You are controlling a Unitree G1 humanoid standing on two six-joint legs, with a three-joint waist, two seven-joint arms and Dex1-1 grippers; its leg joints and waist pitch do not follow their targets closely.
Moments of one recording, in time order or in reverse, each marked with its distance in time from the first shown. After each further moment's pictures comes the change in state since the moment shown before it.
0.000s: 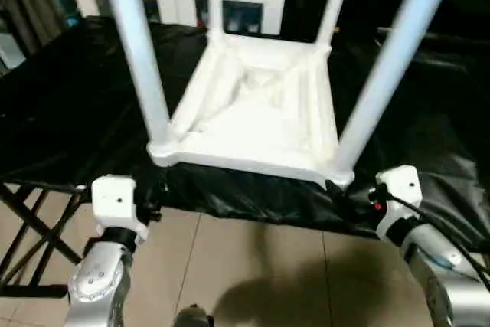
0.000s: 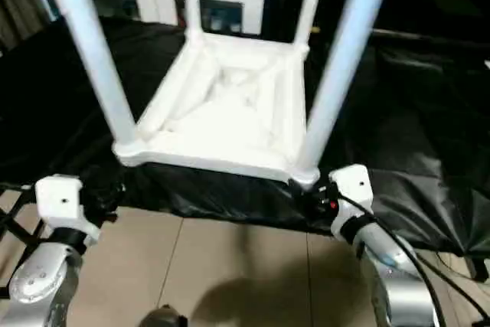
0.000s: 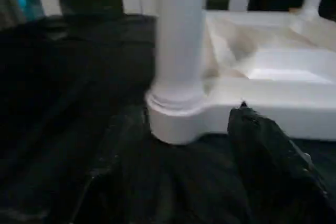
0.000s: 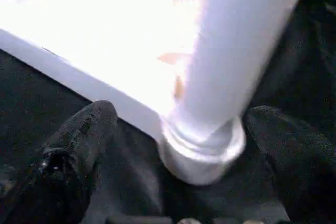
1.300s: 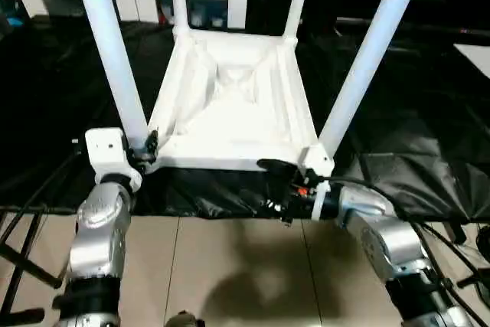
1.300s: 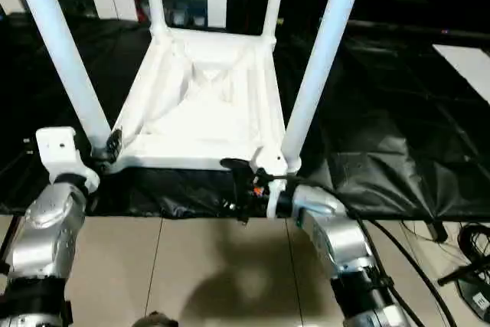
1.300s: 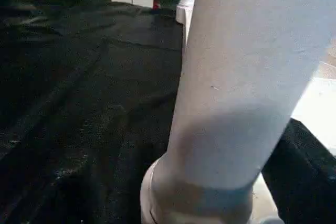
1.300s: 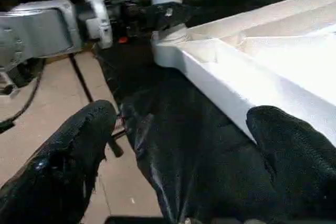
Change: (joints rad) left arm -0.466 0.118 0.128 0.552 -0.096 -0.011 0.045; right arm -0.360 0.084 0.286 0.350 0.118 -0.051 0.450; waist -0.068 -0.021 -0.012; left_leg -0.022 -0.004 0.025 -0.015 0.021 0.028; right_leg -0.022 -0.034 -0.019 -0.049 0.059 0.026
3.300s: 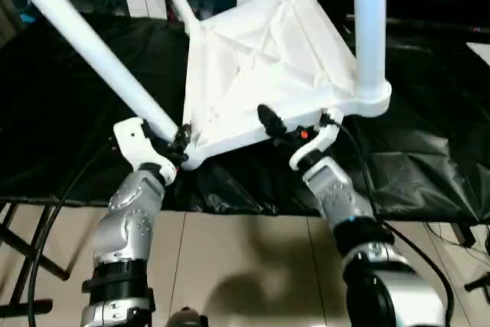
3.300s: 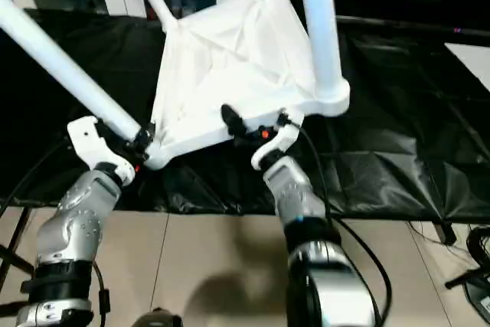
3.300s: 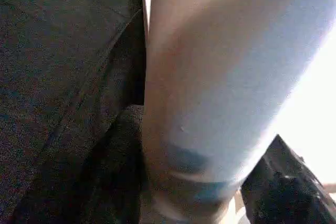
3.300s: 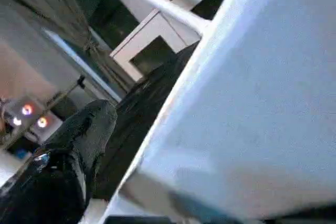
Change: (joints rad) left arm -0.061 -0.156 0.014 -0.103 -0.248 0.285 -0.040; right arm -0.381 0.301 -0.489 0.664 0.280 -0.138 -0.362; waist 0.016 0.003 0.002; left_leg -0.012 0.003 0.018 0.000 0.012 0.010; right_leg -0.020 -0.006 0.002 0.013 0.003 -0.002
